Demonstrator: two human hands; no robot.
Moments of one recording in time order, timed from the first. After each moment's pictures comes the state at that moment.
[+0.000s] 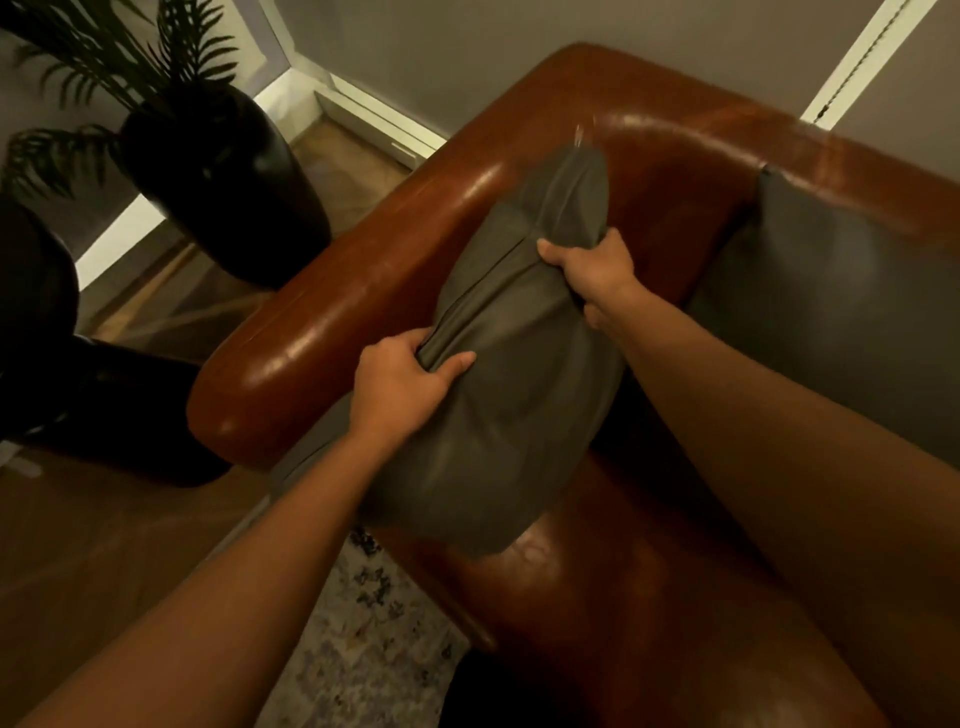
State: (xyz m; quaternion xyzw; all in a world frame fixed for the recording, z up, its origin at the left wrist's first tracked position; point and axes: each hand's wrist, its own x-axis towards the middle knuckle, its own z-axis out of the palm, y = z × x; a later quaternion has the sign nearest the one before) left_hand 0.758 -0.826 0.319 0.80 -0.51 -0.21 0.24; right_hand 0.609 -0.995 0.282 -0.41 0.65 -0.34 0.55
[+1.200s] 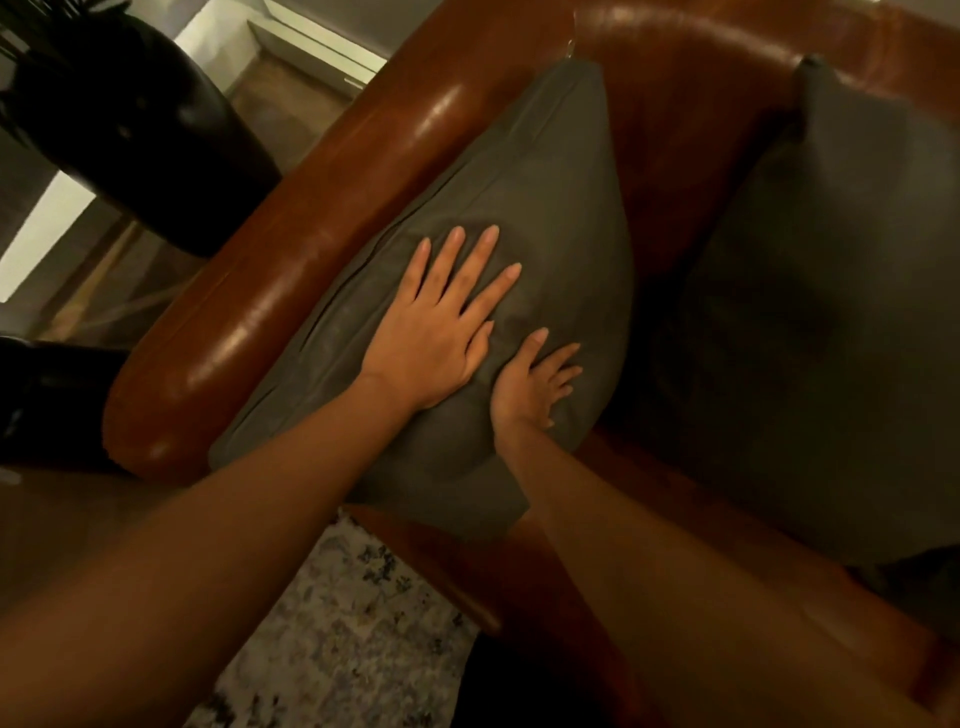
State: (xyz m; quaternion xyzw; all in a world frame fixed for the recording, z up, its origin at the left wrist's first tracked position) left_hand 0.756 -0.890 0.241 0.54 -0.83 0.16 -0.01; right_hand 0.657 -0.880 0.187 -0.22 0.78 -0.25 0.53
